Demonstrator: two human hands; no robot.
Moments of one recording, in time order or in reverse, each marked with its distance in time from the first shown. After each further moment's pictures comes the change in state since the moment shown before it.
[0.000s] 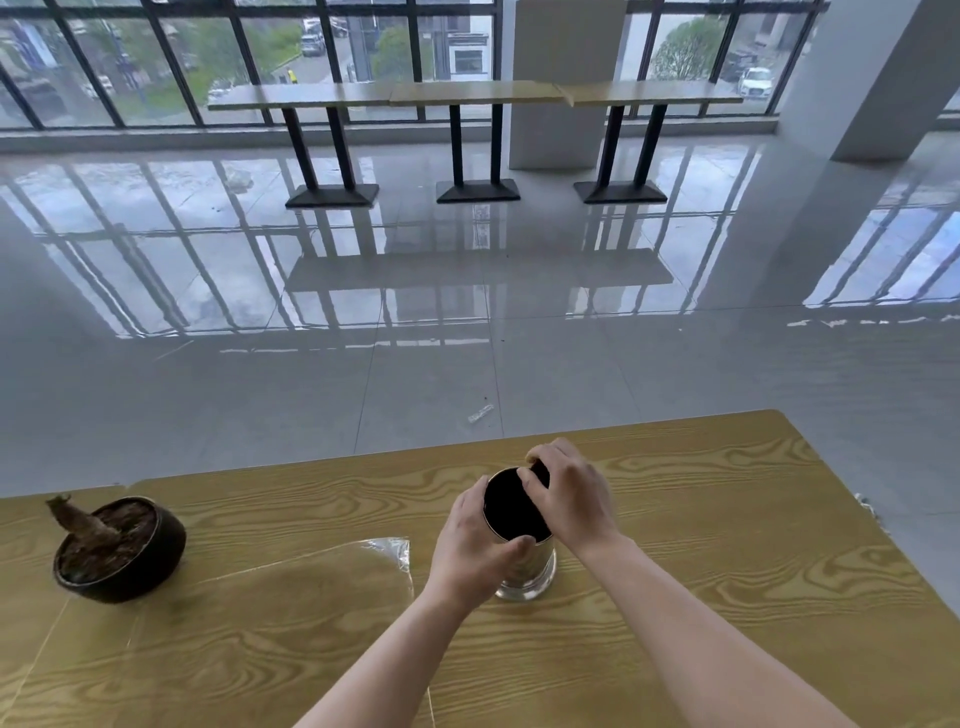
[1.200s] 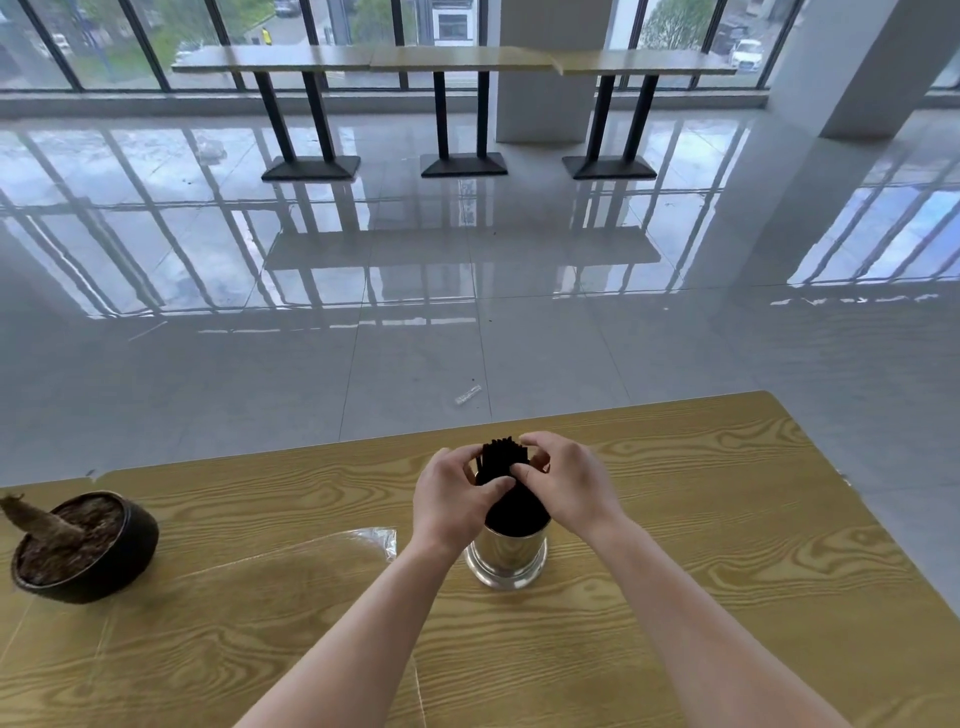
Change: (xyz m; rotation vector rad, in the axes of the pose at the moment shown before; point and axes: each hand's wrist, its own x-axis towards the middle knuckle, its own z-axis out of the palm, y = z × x) left_hand 0.041 0.014 -0.011 0.012 0.160 -0.026; right_hand 0.007 -0.003 -0.018 0.172 -0.171 0.117
